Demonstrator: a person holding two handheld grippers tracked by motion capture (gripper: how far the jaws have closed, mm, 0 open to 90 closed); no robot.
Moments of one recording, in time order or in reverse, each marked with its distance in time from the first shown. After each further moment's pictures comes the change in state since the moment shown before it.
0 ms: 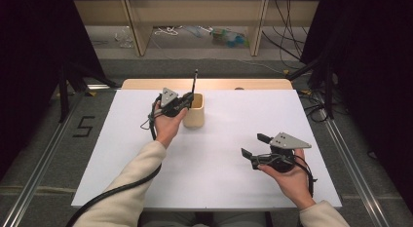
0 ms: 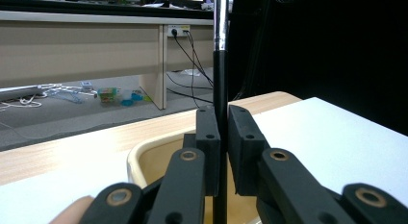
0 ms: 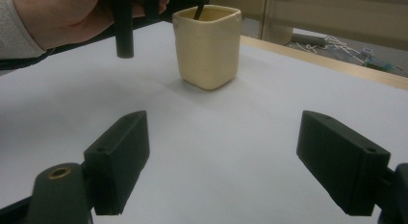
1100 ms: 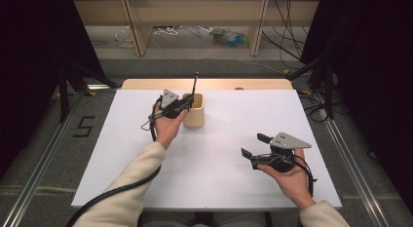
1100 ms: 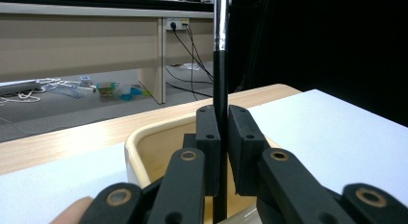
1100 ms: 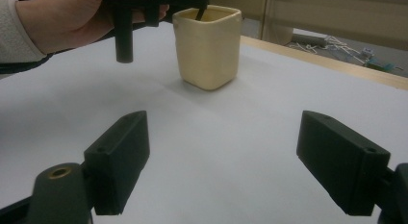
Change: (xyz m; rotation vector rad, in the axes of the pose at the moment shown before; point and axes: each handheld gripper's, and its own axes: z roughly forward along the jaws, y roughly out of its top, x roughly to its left) left arm 0.001 -0.006 0.000 0.024 -0.002 -0.001; right arm -0.001 0.000 0.000 -0.004 -0.001 -0.008
